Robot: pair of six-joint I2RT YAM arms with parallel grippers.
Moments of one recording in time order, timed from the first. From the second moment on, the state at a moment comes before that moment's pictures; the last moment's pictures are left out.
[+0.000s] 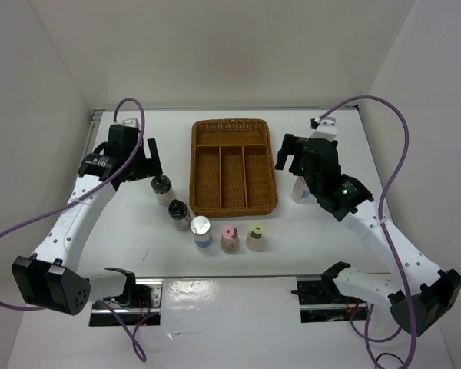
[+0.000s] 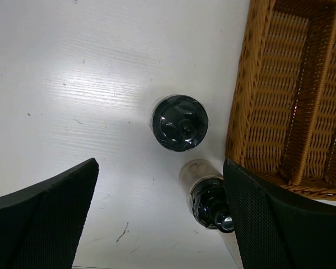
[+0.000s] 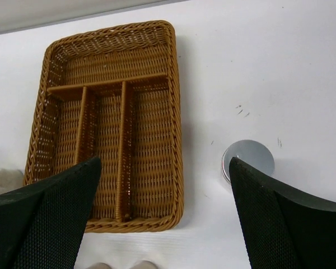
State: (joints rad) left arm -0.19 1.22 1.24 -0.84 -0.18 -0.37; right arm 0.54 1.03 1.06 -0.43 0.46 0.41
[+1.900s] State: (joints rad) left arm -0.22 1.49 1.23 -0.76 -0.21 -0.35; right arm 0.47 1.37 1.16 -0.36 0.31 0.39
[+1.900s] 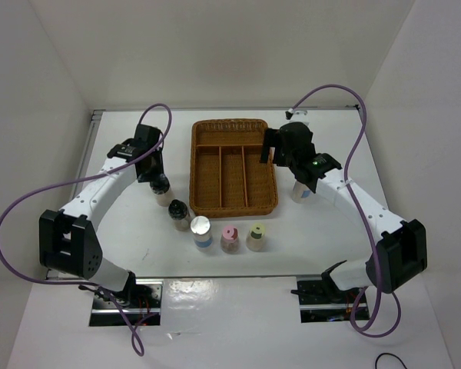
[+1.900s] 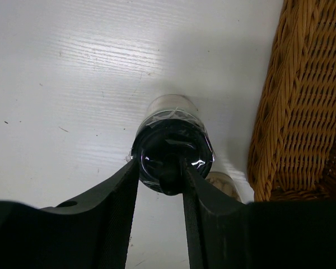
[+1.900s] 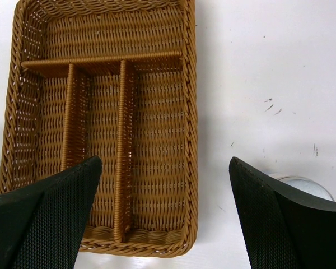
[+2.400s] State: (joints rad) left arm -0.23 1.49 1.23 -0.77 -0.22 -0.35; right arm 0.47 1.37 1.16 -0.37 0.32 0.41
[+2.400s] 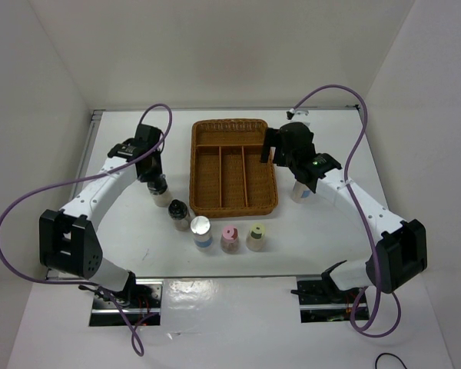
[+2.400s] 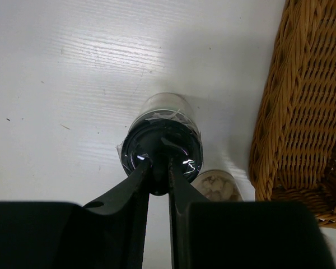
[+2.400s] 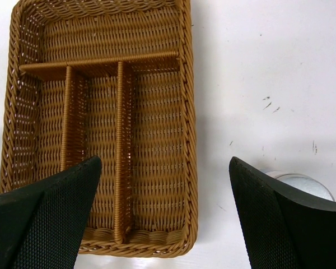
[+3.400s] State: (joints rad) left arm -0.39 1.79 1.90 -0.87 -0.26 -0.32; right arm 0.28 1.34 1.15 -0.38 0.39 0.41
